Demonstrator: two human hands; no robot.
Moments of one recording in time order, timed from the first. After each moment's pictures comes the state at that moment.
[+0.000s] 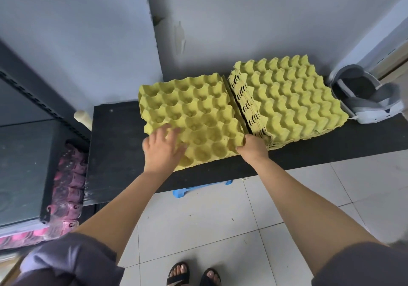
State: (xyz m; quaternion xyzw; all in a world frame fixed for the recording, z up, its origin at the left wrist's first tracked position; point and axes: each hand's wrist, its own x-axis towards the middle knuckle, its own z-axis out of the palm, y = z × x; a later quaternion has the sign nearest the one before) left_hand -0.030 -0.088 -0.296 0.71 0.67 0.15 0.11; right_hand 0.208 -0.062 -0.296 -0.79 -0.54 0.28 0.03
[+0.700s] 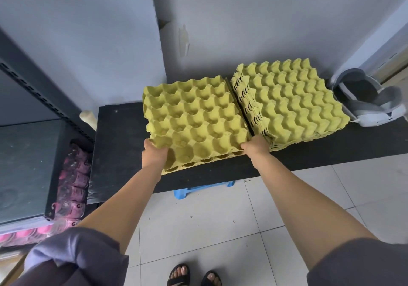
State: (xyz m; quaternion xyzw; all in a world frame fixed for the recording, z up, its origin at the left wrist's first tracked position) left_hand -0.041 -0.079 -0.297 0.29 0.81 0.24 0.45; right_hand 0.207 -0.050 -0.299 -0.83 -0.39 0.38 0.13
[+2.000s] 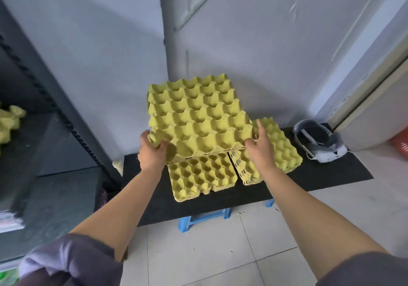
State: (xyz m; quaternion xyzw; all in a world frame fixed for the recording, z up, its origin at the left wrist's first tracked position) left_hand -0.062 -0.101 -0.055 0.38 0.72 0.43 0.38; right_hand 0.196 -0.099 -0.052 -0.73 -0.49 0.28 0.39
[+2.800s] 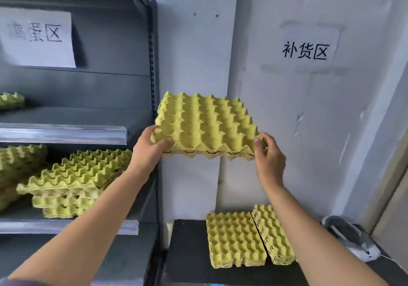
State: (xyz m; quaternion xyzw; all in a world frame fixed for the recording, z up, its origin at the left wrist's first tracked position) left_hand -0.201 -0.346 0.278 0.51 0.59 0.60 0.21; right_hand 0.063 -0.293 0.255 -0.54 -0.59 0.08 0.60
